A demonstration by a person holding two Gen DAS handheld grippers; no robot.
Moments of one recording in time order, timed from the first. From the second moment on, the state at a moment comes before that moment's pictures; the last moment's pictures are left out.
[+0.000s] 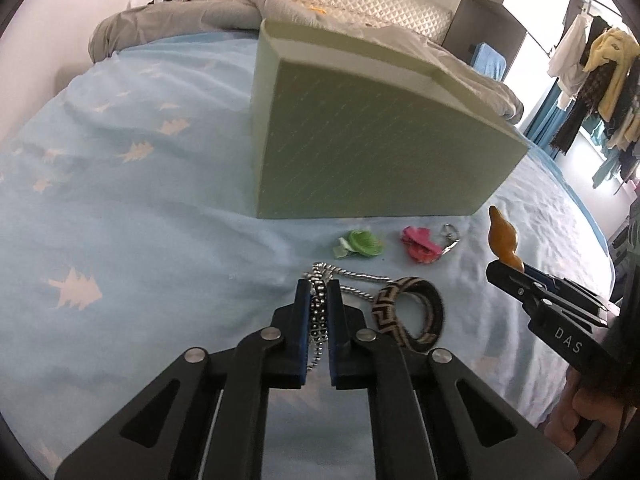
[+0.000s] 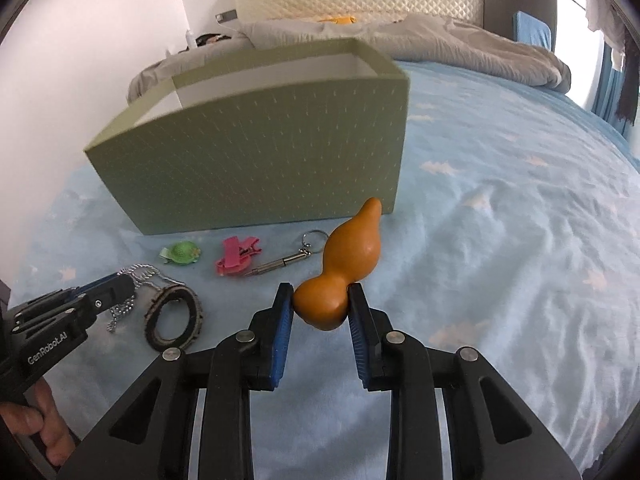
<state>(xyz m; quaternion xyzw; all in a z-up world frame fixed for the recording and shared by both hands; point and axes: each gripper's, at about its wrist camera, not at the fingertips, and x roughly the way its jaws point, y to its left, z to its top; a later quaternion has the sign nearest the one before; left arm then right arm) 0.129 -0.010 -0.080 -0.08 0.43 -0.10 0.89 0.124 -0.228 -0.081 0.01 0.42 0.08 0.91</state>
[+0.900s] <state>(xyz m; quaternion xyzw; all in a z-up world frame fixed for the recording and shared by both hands) 0.091 -0.012 0.028 -0.08 0.37 -0.11 0.92 0.069 -0.227 0.021 0.04 0.37 0.12 0.92</state>
